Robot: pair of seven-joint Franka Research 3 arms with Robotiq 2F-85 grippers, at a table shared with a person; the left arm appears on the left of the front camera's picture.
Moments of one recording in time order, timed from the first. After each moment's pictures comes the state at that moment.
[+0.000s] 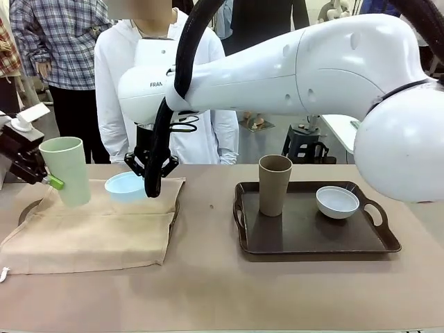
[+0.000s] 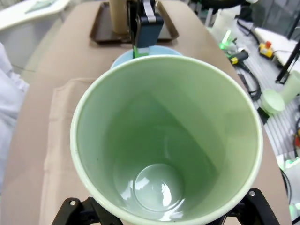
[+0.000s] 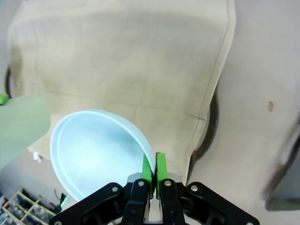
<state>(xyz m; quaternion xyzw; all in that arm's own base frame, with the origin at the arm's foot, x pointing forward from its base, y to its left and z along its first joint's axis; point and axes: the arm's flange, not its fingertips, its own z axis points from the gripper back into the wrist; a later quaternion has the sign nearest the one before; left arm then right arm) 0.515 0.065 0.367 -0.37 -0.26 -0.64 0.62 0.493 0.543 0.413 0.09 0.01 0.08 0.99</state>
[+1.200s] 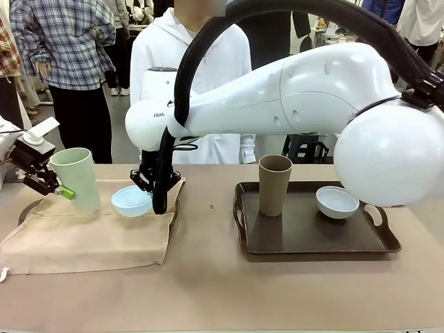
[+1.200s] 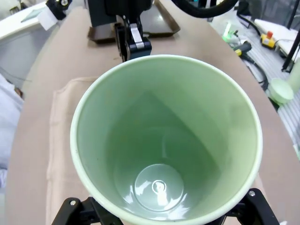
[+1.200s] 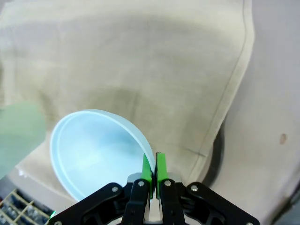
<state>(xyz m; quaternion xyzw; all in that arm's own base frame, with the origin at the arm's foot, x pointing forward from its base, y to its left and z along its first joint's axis) 0.527 0.055 0.336 -0.36 -0.28 -0.67 0.59 0.509 0.546 0.358 0.09 0.00 0.10 0.99</state>
